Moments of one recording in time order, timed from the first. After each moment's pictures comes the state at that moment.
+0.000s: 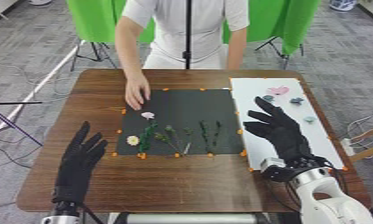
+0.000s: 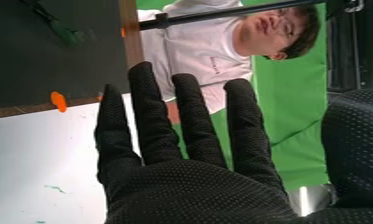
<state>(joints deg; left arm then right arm) 136.6 -68.4 -92.7 -123.2 54.0 8.3 20.3 -119.1 -65.6 91.7 -121.0 -60.1 0.1 0.3</state>
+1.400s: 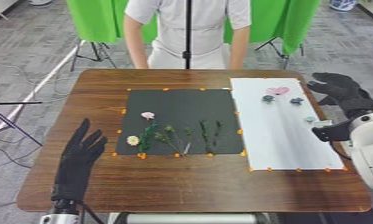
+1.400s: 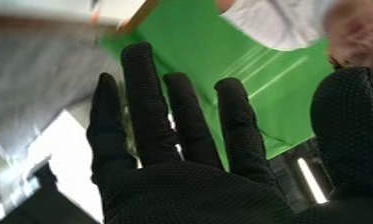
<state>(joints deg) 136.3 -65.7 -91.9 -123.6 53.6 9.9 22.1 -104.5 -39.0 95.7 -115.9 -95.2 8.2 31.0</state>
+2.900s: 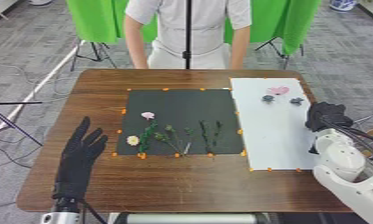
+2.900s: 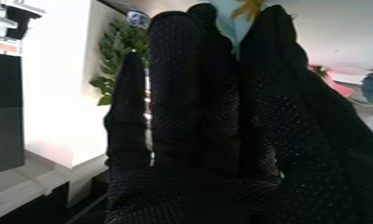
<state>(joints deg) 135.6 -65.9 -91.6 -123.7 53.5 9.9 22.2 -81.0 -31.1 53.9 -94.2 -130.7 7.5 44.0</state>
